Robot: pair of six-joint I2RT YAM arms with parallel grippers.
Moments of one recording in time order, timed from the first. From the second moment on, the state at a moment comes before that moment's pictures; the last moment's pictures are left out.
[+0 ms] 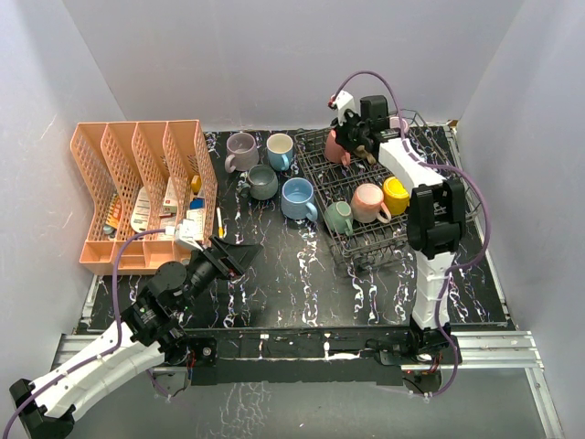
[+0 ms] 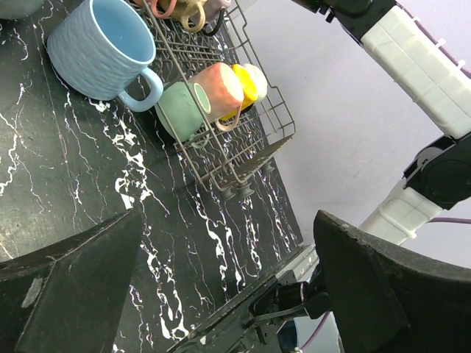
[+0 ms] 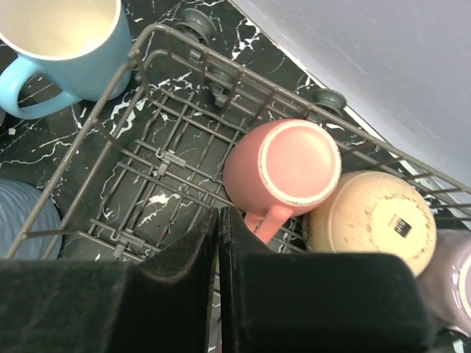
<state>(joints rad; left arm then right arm) -0.83 0.39 0.34 -0.02 -0.20 -0.93 0.21 2.10 1.81 -0.26 -0.34 -0.42</state>
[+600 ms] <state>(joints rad) -0.83 0.39 0.33 -0.02 -0.19 -0.94 0.19 2.25 1.87 -0.30 -0.26 -0.40</state>
